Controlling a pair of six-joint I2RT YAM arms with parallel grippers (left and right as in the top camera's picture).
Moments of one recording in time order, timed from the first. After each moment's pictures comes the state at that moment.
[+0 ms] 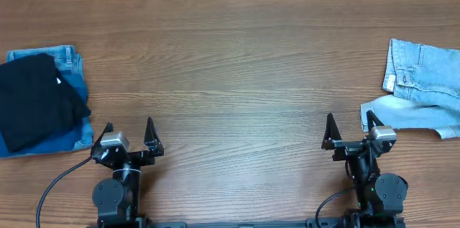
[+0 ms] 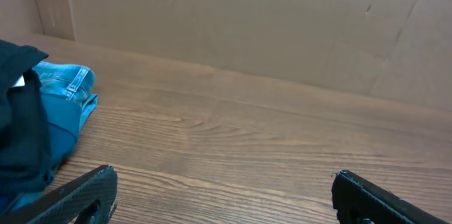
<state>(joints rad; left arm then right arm) 0.10 0.01 0.01 -0.07 0.04 -0.18 -0.03 0.01 0.02 -0.02 -0.12 0.12</state>
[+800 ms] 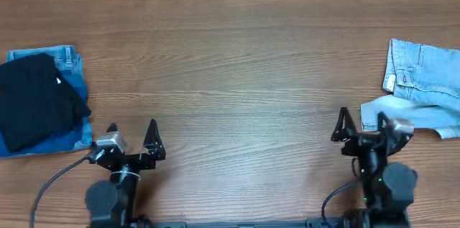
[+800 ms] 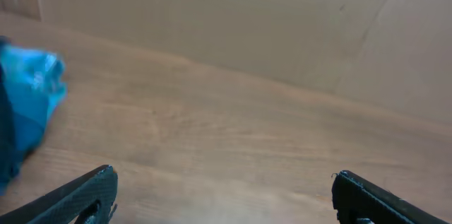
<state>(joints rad) 0.10 0.02 0.14 -0.24 0.12 -0.27 -0.03 0.20 0.22 -0.17 0.01 0.30</state>
